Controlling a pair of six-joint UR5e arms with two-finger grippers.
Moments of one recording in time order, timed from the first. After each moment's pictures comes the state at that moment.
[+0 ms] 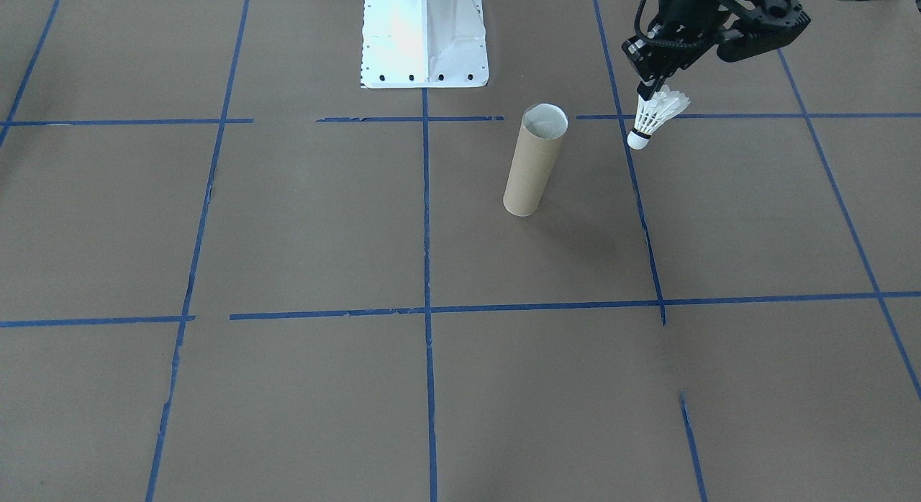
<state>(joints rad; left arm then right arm) -0.92 -2.16 -2.24 -0.91 -2.15 -1.22 1.64 -1.69 1.41 -1.23 2.42 -0.02</state>
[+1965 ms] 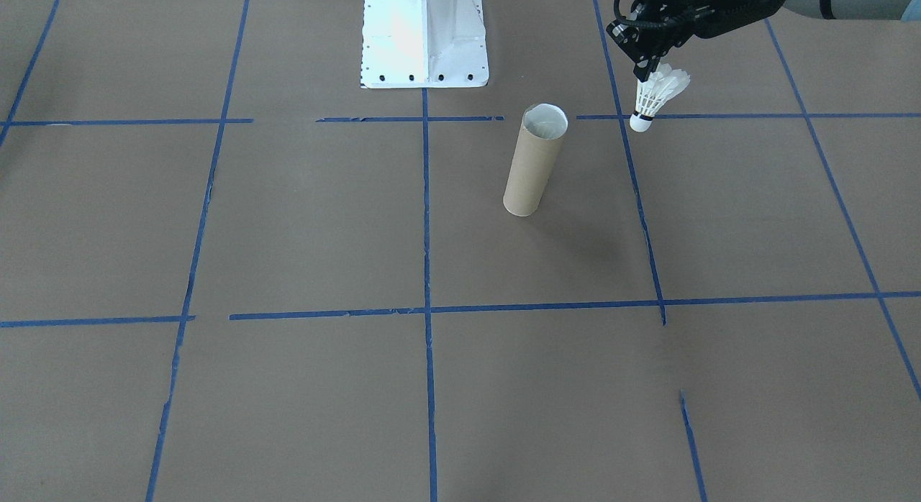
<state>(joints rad) -0.88 -2.28 -2.25 -0.71 -2.07 -1.20 1.66 -1.71 1.41 -1.23 2.47 -0.02</state>
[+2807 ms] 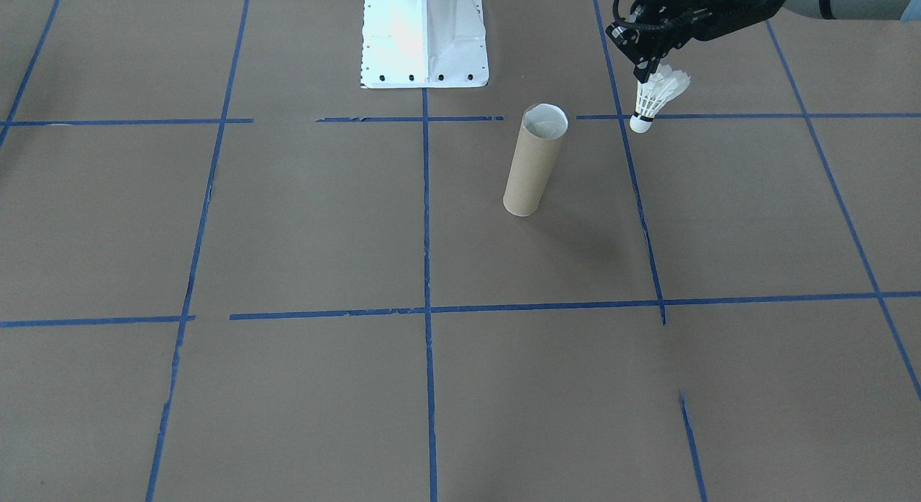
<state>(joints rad) -0.88 -2.28 -2.24 -0.70 -2.06 -1.19 1.66 -1.71 1.41 -1.23 2.47 -0.02</state>
